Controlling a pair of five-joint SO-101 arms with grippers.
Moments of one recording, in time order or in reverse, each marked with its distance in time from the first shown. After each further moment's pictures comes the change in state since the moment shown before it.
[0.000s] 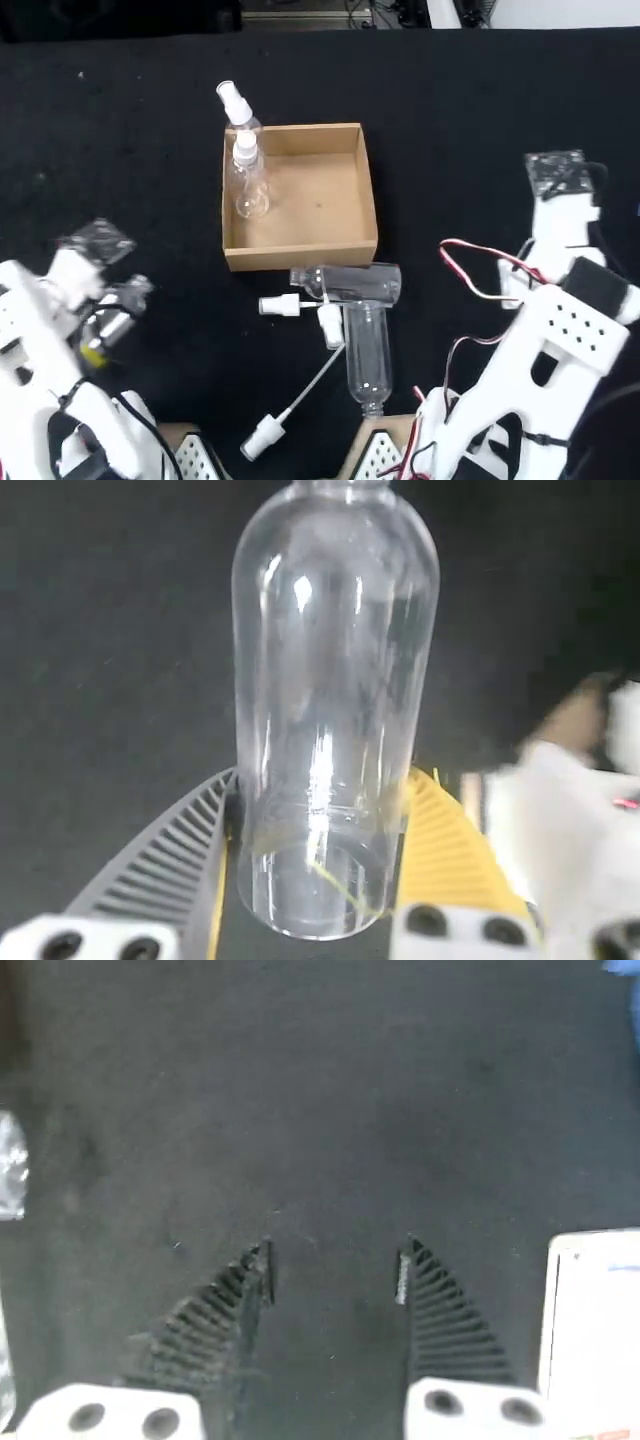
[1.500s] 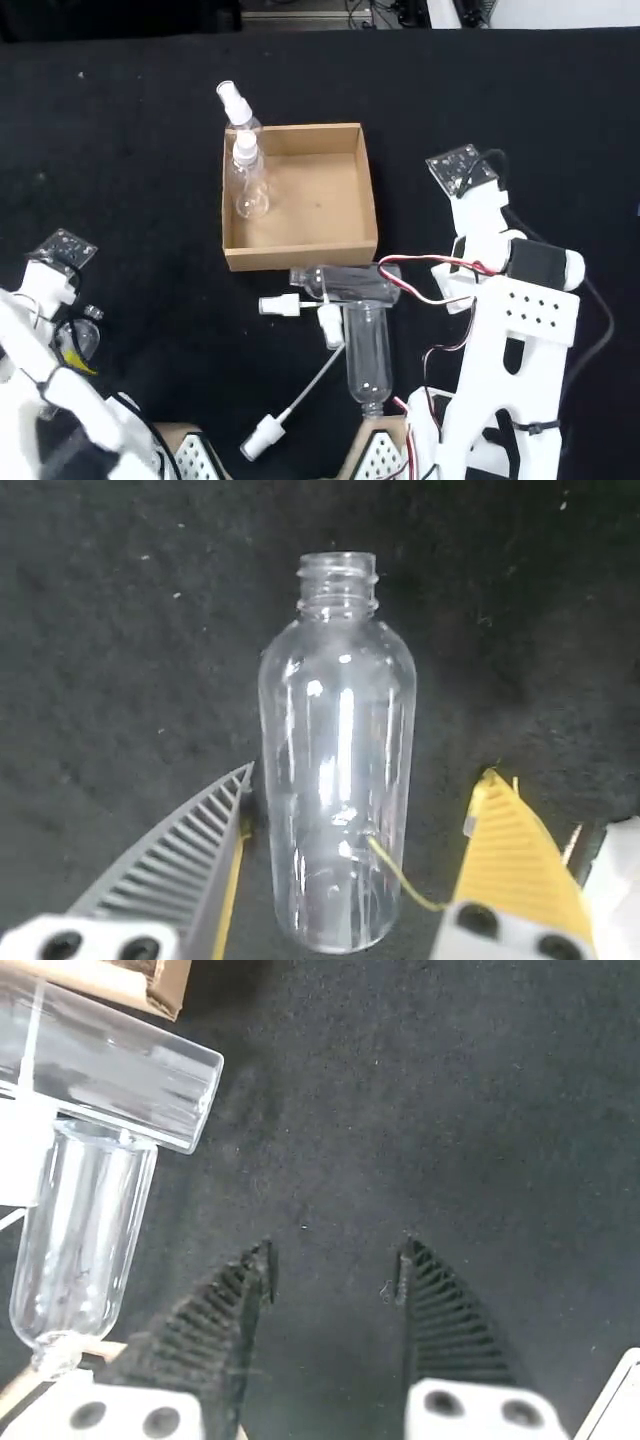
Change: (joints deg) left arm -9.5 7.5 6.3 -18.1 0.4; right arm -19.1 0.0 0.0 8.4 0.1
